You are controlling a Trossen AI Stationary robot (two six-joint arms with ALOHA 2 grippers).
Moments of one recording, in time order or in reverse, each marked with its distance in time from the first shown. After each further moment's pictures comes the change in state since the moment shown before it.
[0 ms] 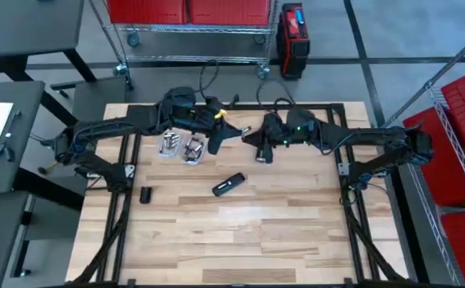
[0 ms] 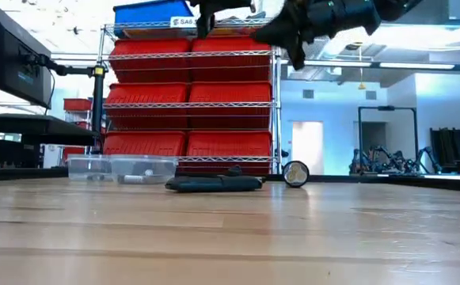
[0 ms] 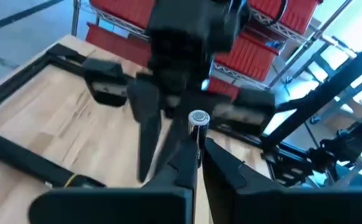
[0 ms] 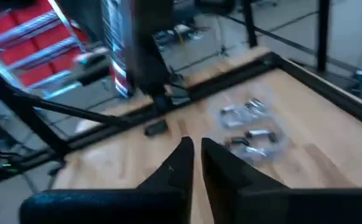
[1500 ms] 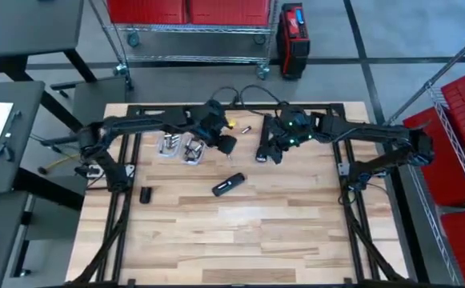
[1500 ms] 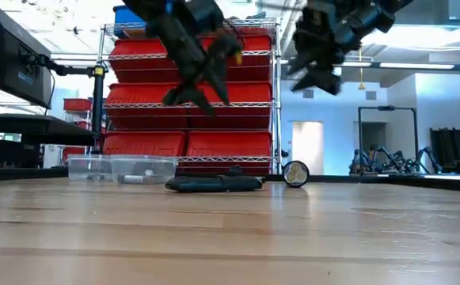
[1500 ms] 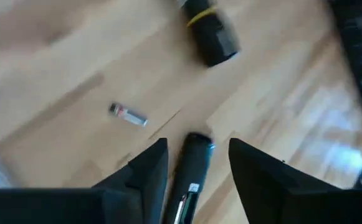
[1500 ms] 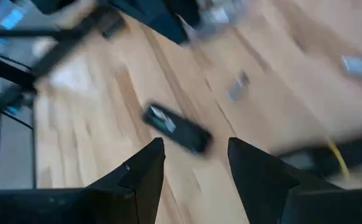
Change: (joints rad) left arm 0.062 0.280 -0.002 -0.422 -0.121 -0.364; right arm -0.091 -0.013 0.063 -0.701 -0.049 0.073
